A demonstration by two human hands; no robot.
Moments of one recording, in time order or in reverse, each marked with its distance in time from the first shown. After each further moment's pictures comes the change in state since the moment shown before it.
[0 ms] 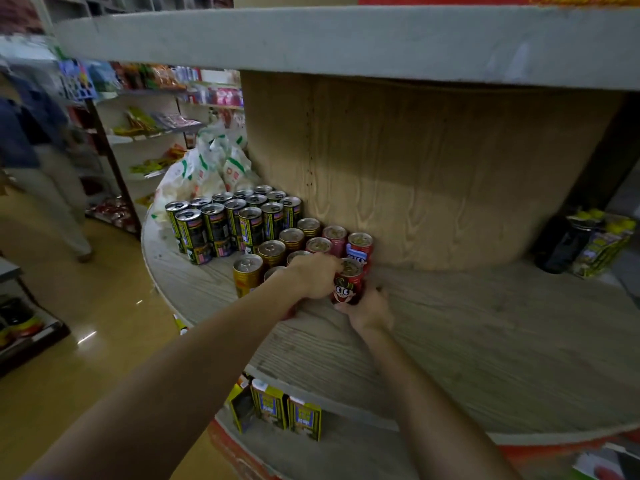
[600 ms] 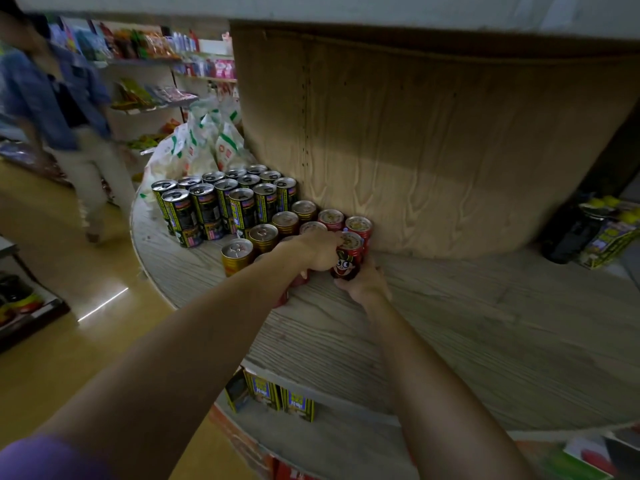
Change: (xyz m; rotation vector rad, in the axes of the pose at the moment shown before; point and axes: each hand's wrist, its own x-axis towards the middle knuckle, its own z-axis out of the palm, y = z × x) left_hand 0.035 0.004 -0.012 -0.226 -0.154 -0.174; right_hand 0.048 -0.006 -0.003 -0.067 -0.162 0.113
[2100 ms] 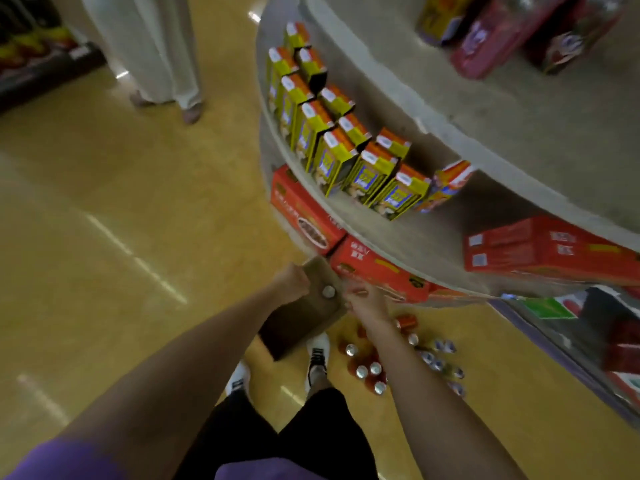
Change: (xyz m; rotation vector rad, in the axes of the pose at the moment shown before) left_hand -0.320 -0.235 0.440 -0.890 -0.338 -0.579; right_hand -0.356 0.146 0.311 0.166 -0.385 0.360
